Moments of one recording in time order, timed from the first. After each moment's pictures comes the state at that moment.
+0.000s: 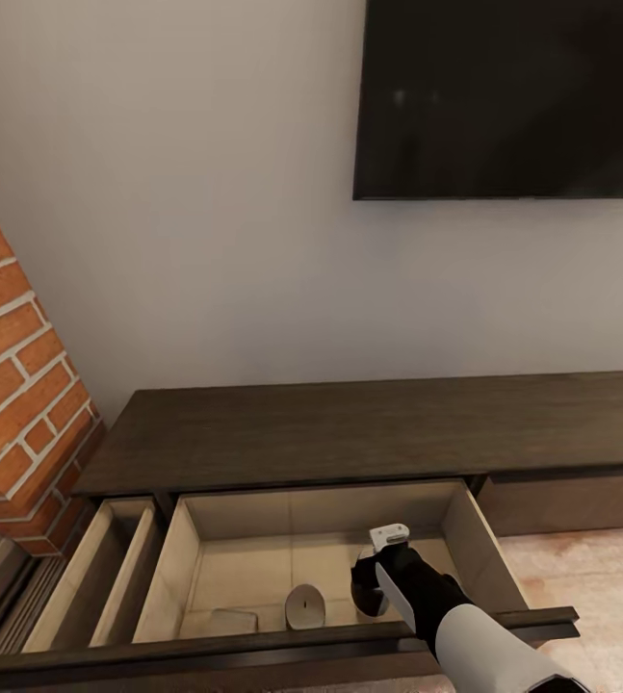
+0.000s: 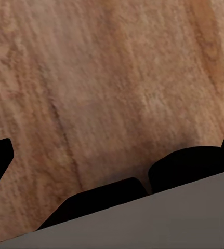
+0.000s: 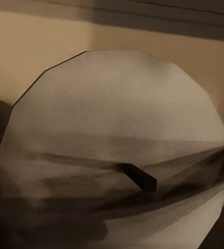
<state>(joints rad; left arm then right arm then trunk) 0.40 -0.02 0.62 -0.73 0.86 0.05 -0.20 -0.68 0.12 0.29 -0.40 -0.14 0.50 -0.15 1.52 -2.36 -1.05</state>
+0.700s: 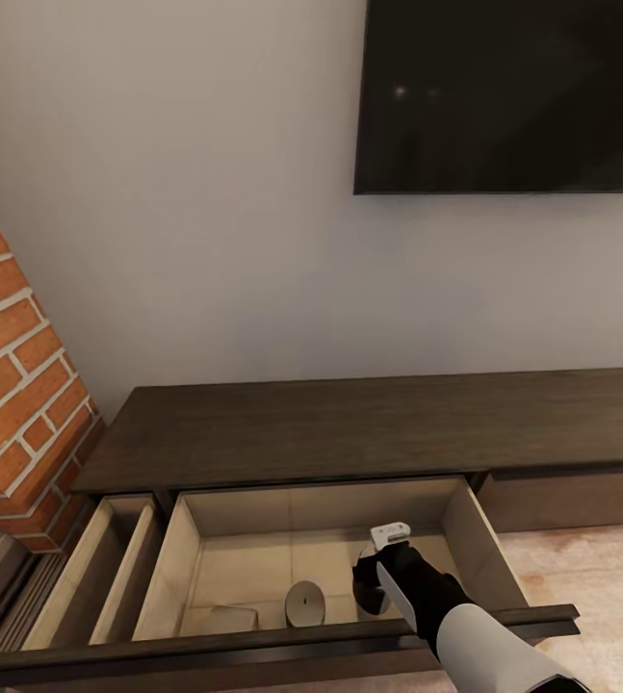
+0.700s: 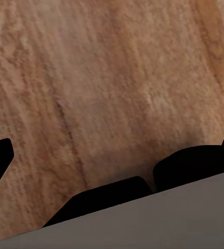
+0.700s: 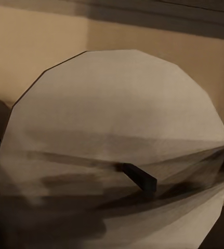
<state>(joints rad) 0.40 -0.02 0.62 -0.73 0.86 0.05 -0.20 -0.68 0.12 0.29 -0.41 -0.12 0.50 -0.15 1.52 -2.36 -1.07</state>
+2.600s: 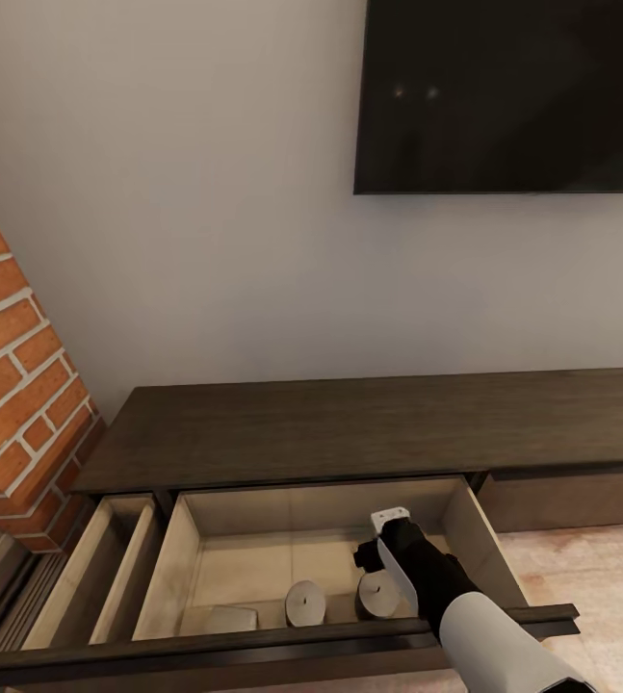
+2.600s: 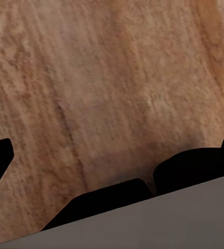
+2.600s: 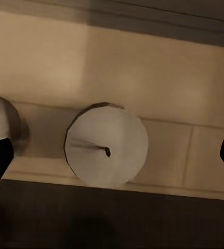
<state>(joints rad) 0.40 -0.02 0.62 -0.73 0.87 0.05 -0.20 -0.68 0.10 0.29 -0.57 -0.12 0.71 -0.14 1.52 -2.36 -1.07</state>
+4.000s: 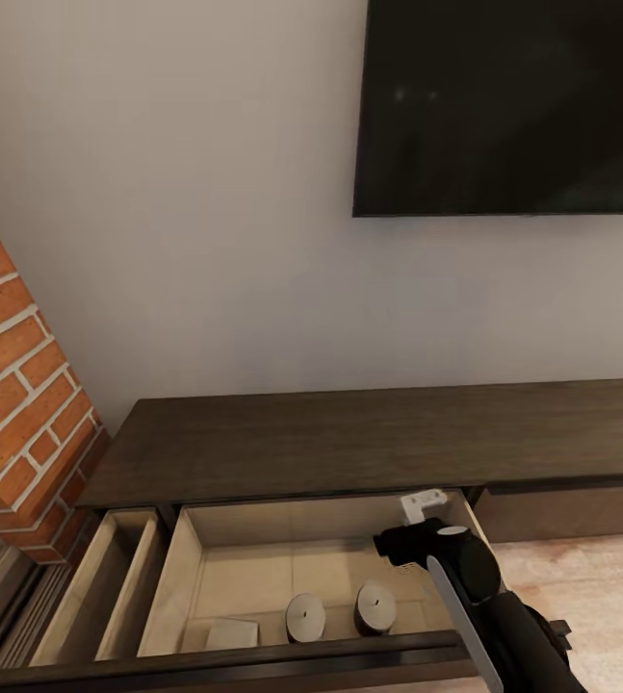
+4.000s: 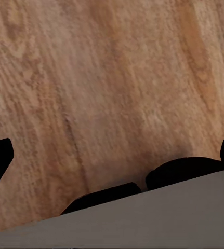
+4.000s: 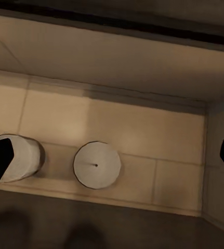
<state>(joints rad) 0.41 -0.03 0.63 -0.73 0.87 -0.01 -0.18 -0.32 -0.05 0.28 -1.55 -0.14 1.03 -0.14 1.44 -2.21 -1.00</state>
